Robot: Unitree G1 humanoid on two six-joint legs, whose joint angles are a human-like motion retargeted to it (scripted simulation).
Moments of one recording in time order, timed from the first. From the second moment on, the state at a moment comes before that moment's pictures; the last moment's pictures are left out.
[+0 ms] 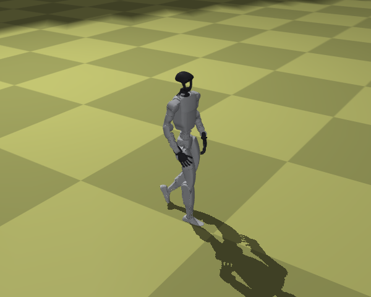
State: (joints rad) left arm 0.20 0.15 -0.11 0.93 0.64 -0.15 -0.33; right arm 0.26 -0.18 0.11 0.76 -0.44 -0.19 0.17; waist -0.38 -0.02 -0.10; left_leg -0.08 0.02 0.13 0.77 0.47 -0.11; right_leg -0.22 -0.12 -0.19 0.09 0.04 -0.05
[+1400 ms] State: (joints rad) left arm 0.17 0.16 -0.14 0.94 0.76 -0.12 -0.37; right arm 0.25 -0.15 0.09 0.71 -0.47 -0.13 0.15; waist -0.41 0.02 -0.09; left_leg -0.10 -0.02 0.05 0.79 0.47 -0.14; right_leg -0.22 -0.11 -0.16 0.08 0.04 -0.06
